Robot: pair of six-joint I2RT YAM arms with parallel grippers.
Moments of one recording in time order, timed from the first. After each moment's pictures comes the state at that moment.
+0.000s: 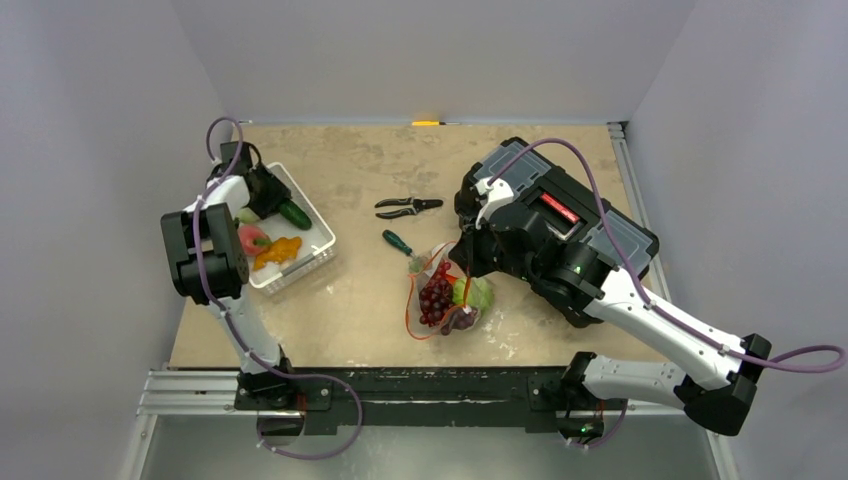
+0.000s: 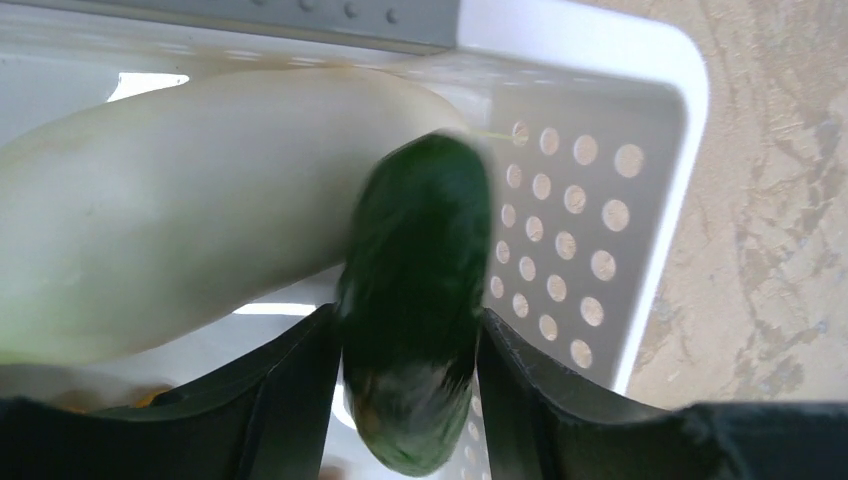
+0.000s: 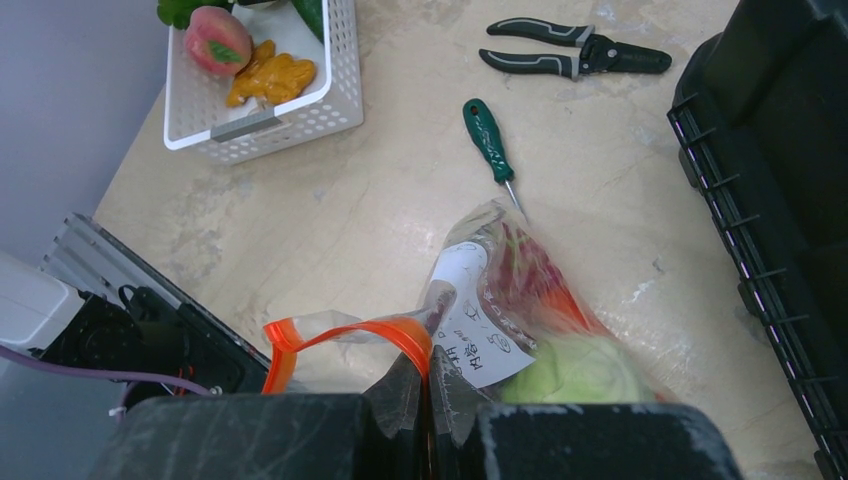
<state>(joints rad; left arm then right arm) 0.24 1.92 1.33 -0.36 0.08 -0.63 0.92 1.08 1.14 -0.60 0.16 0.51</state>
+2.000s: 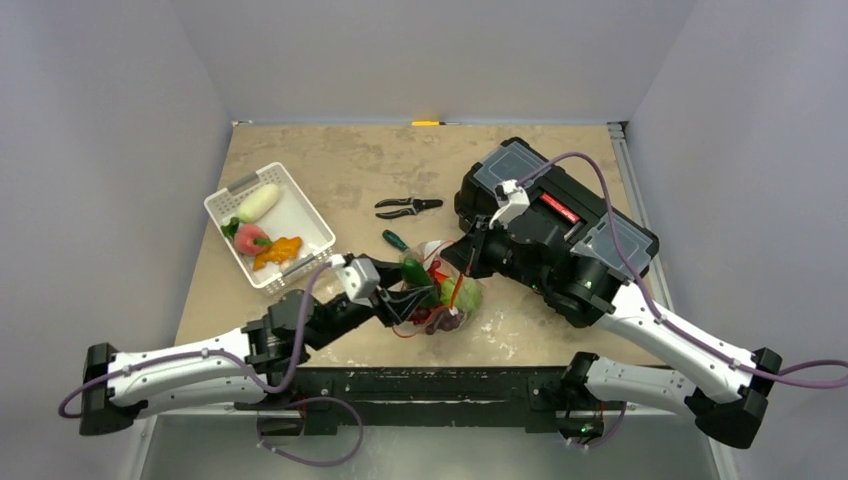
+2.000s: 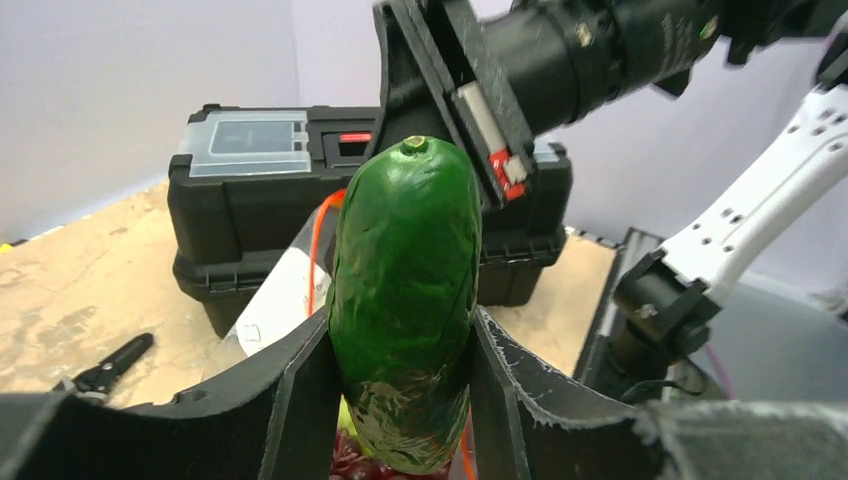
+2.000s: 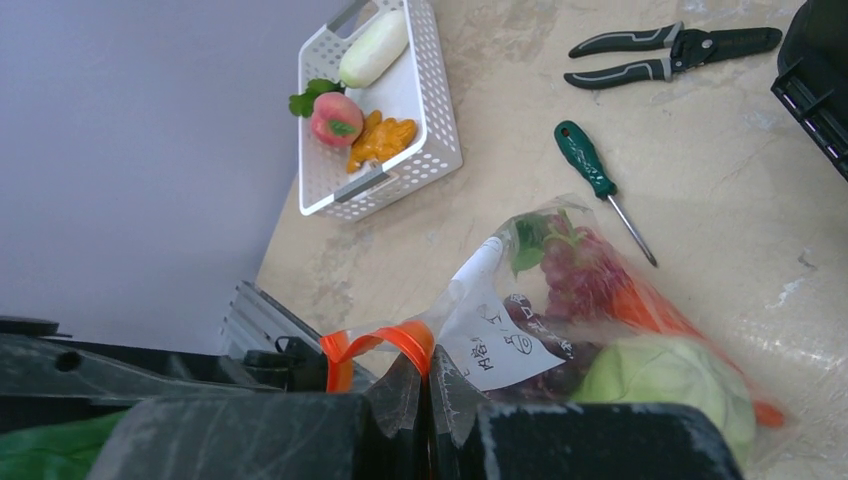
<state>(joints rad) -1.20 0.65 0.53 0.31 -0.18 -0.09 0.92 0.99 1.02 -0.42 0.11 0.77</state>
